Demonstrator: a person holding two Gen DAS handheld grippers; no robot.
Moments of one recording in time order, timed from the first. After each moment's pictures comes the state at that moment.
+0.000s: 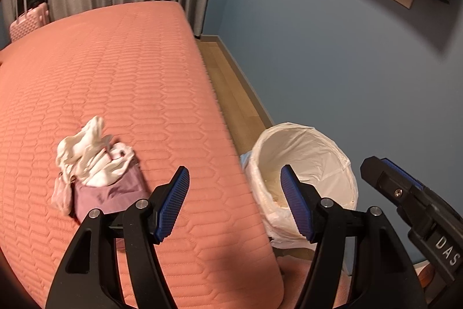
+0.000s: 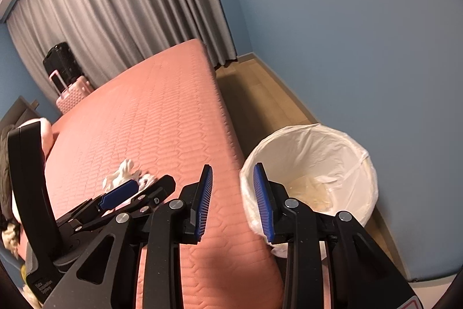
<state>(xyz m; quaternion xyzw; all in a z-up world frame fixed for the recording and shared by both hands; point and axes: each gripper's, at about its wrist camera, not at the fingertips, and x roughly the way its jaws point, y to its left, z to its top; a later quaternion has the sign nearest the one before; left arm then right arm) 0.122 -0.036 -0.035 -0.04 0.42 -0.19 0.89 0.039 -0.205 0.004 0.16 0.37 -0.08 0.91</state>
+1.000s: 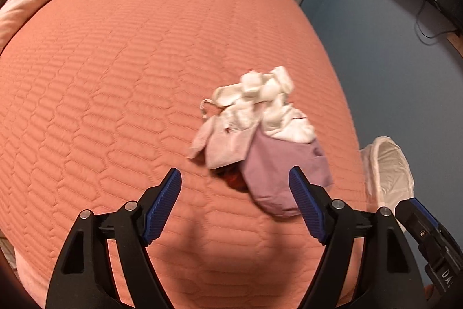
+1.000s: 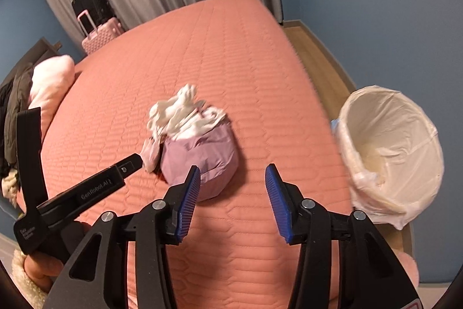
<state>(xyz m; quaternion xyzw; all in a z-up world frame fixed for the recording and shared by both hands) 0.125 0.166 -0.102 -0.14 0.48 -0.03 0.87 0.069 -0.052 -0.059 0.10 0.46 0.01 0.88</state>
